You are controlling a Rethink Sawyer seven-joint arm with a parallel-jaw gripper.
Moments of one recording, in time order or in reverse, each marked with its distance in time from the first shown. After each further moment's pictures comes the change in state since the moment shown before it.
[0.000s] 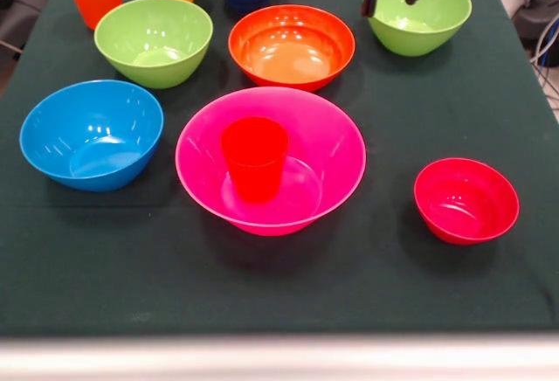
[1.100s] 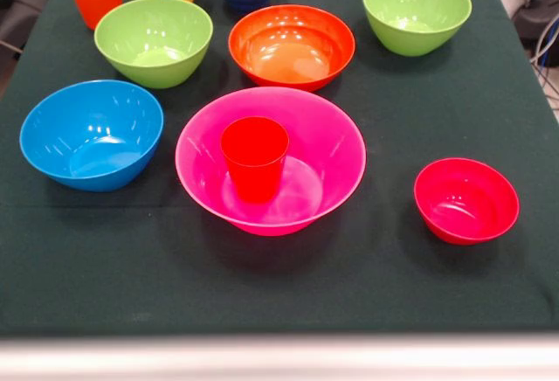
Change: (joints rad) arm -0.212 -0.247 -0.012 0.418 0.030 -0.329 0.000
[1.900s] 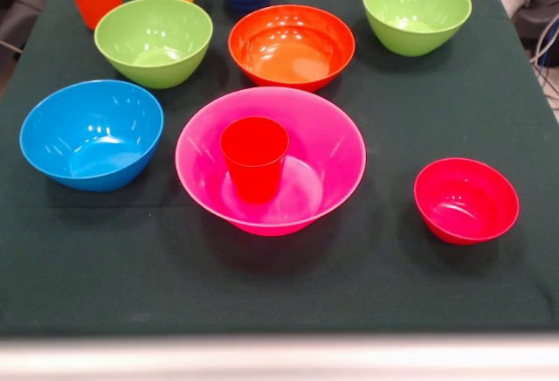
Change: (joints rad) arm -0.127 -0.124 -0.010 0.276 -0.004 -0.274 0.000
